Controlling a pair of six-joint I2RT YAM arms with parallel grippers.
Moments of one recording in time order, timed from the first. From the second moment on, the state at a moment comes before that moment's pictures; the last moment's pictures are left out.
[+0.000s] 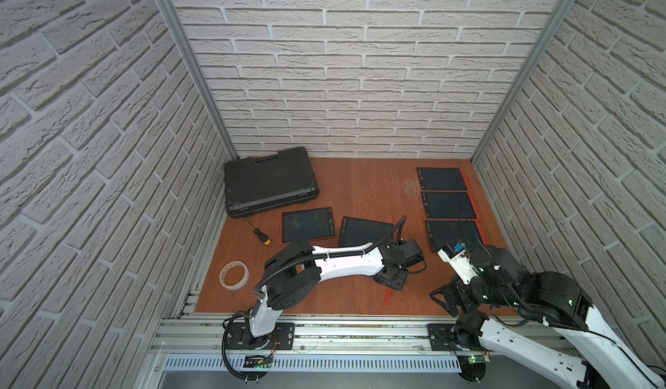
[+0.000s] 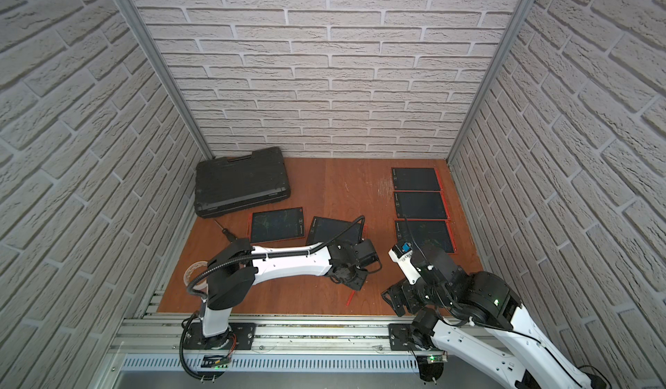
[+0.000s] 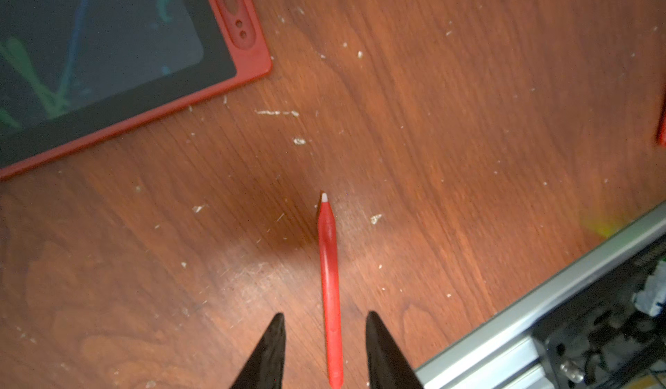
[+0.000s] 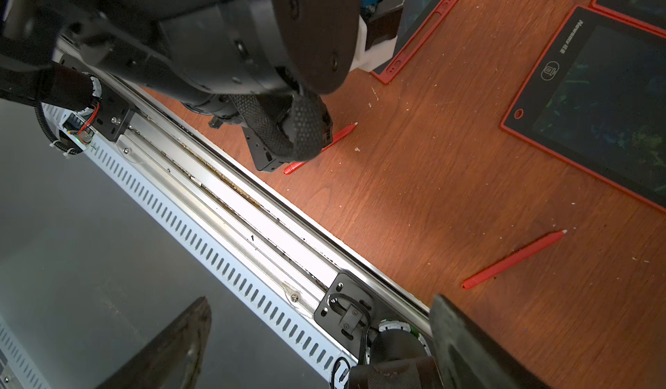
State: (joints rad) left arm -1.26 1.99 1.48 -0.78 -0.02 -0.70; right arm 0.76 0.60 1.05 -1.46 -0.03 0.33
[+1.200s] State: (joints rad) left arm -1.28 2.08 1.52 -0.84 -0.02 -0.70; right arm 0.76 0.57 1.03 -1.45 0.00 0.33
